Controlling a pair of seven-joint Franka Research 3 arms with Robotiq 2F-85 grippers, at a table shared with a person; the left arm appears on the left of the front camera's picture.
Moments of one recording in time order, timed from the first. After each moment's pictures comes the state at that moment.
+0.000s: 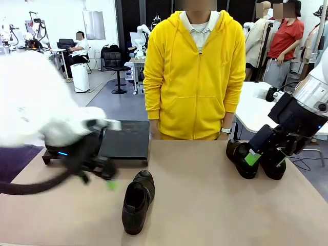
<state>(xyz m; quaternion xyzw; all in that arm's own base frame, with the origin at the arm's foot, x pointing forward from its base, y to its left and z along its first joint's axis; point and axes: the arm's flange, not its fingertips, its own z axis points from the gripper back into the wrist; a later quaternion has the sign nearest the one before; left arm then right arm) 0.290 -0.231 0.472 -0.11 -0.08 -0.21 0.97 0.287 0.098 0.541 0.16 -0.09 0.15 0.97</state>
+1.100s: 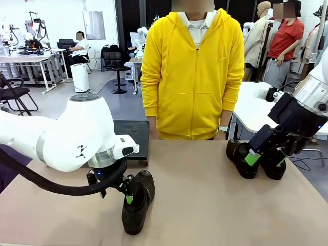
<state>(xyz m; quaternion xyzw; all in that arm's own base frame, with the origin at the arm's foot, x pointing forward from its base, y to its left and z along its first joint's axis) 0.345 -0.263 0.377 -0.04 -0.06 -0.16 0.98 0.287 0.098 0.541 0.16 -0.09 0.15 0.97</state>
